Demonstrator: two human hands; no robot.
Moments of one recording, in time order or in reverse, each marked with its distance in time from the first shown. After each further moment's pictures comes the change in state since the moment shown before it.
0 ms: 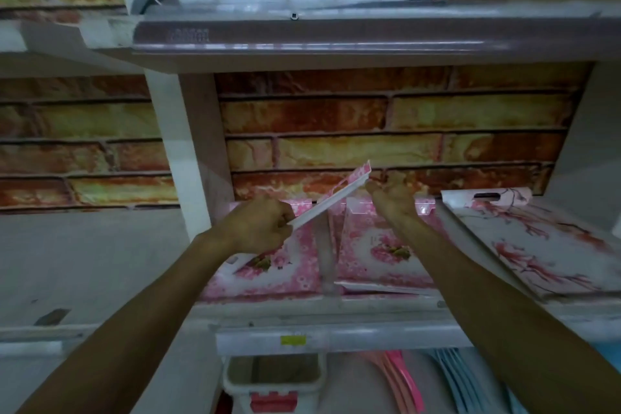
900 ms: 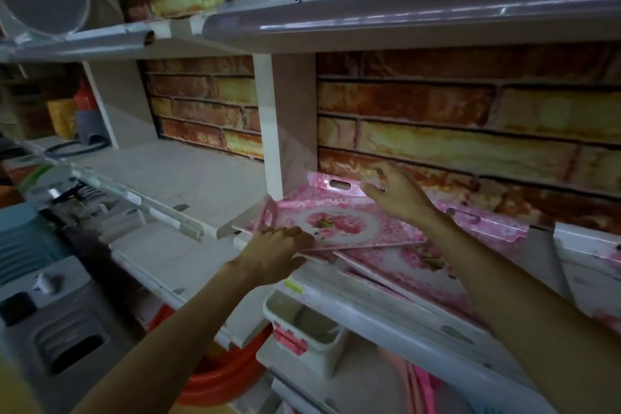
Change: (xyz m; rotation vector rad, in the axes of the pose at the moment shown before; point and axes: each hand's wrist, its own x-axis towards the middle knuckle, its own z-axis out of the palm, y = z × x) left_hand -0.062 0.112 0.090 0.280 -0.022 -0.502; right_hand 0.024 0.004 -0.005 -0.304 -0.620 -0.820
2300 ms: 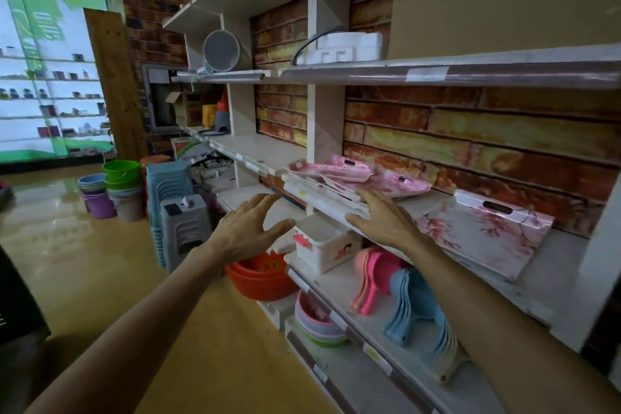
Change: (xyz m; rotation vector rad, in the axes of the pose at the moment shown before) left_hand -0.359 0.454 -0.172 -0.200 0.192 -0.652; right_hand -0.457 -0.015 -0.253 -0.082 -0.229 -0.301
